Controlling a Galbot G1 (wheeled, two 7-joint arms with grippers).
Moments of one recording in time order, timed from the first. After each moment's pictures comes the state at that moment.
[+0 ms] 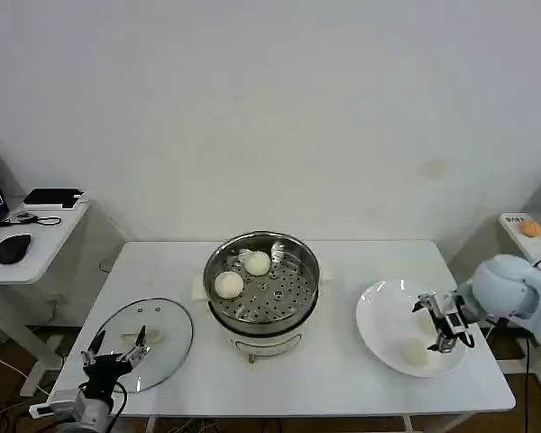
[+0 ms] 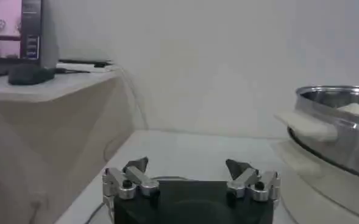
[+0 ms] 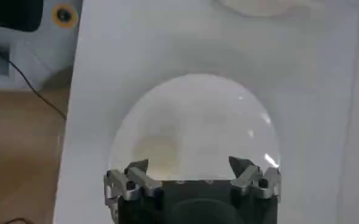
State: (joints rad) left arm 1.64 -1.22 -0.69 -2.01 -0.44 0.13 -0.13; right arm 0.03 0.31 -0.95 1.70 -0.04 -0.28 -0.96
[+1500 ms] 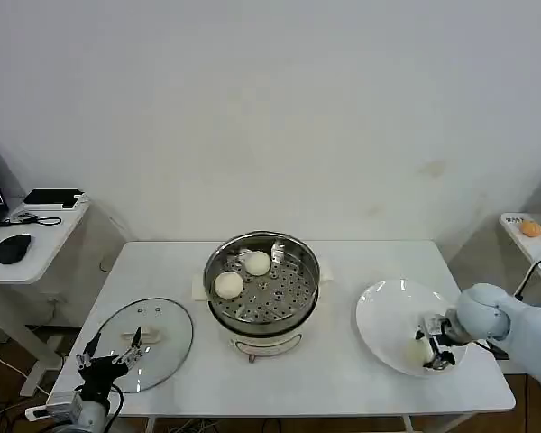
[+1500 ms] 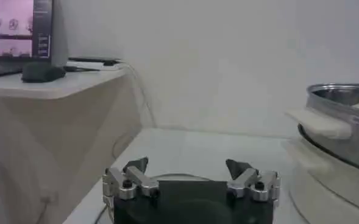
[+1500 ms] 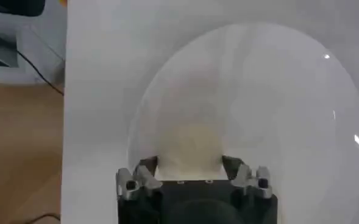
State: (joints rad) left arm 1.64 -1.23 -0.71 -2.01 -0.43 0.13 -0.13; right arm -0.24 0.41 -0.75 1.55 -0.13 -0.31 -0.97
